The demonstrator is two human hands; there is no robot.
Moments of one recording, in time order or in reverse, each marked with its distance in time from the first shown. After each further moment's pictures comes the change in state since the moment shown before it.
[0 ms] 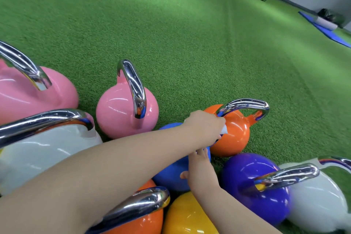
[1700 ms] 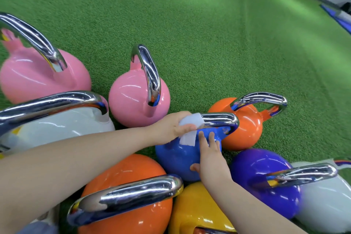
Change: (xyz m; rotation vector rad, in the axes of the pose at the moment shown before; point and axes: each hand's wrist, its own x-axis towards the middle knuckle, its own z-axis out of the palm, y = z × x) left_hand -0.076 -0.071 0.066 -1.216 0.119 -0.056; right_hand 0.001 -0.005 -0.005 -0.144 -0.178 0.013
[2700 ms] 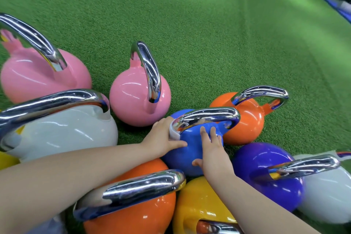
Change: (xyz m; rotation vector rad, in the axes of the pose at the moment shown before) left_hand -0.024 -0.039 0.022 0.266 0.330 -0.146; right_hand 0.000 0.002 0.002 0.012 0.023 -0.004
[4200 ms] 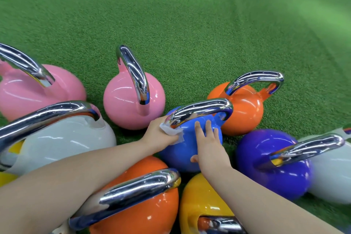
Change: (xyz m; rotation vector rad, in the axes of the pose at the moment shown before) left_hand 0.009 0.006 0.003 -0.157 -0.051 -0.094; right_hand 0.000 -0.001 0.001 0.008 0.003 -0.025
